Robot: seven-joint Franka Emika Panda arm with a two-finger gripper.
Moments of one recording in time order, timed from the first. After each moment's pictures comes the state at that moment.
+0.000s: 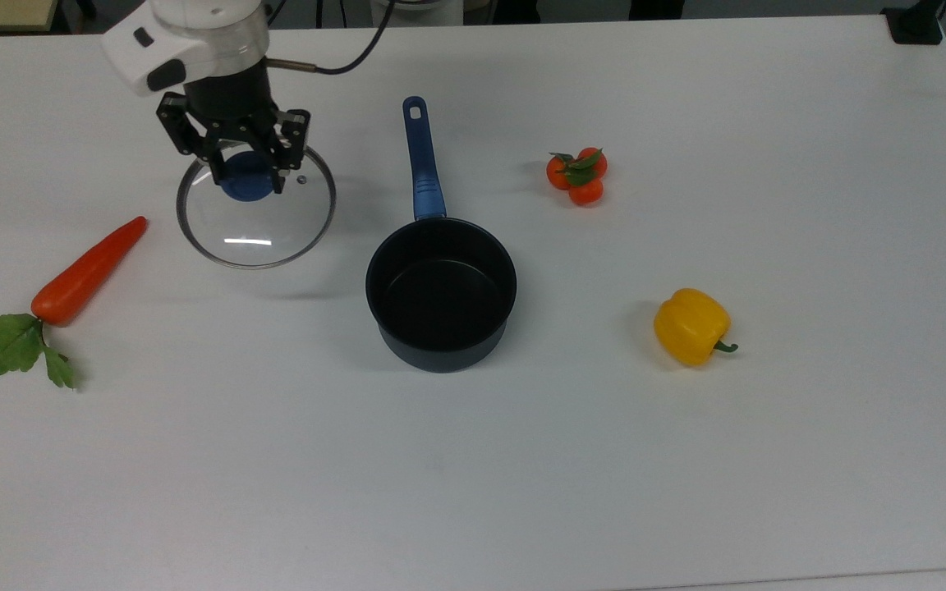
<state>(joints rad) -0.16 0.19 0.03 -1.78 -0.07 2.13 -0.06</state>
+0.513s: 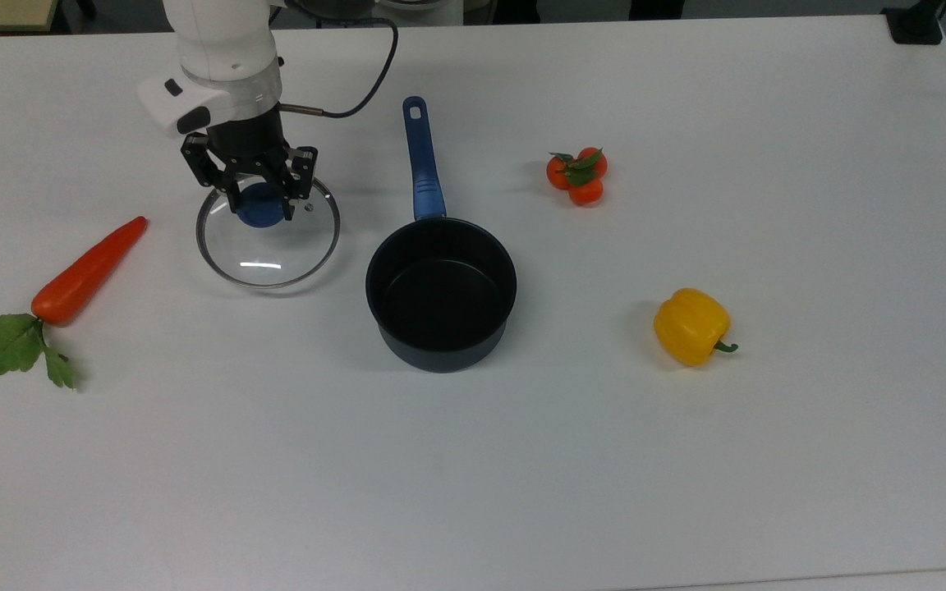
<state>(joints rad) -0.18 0.21 0.03 -1.99 -0.07 2.39 -0.07</state>
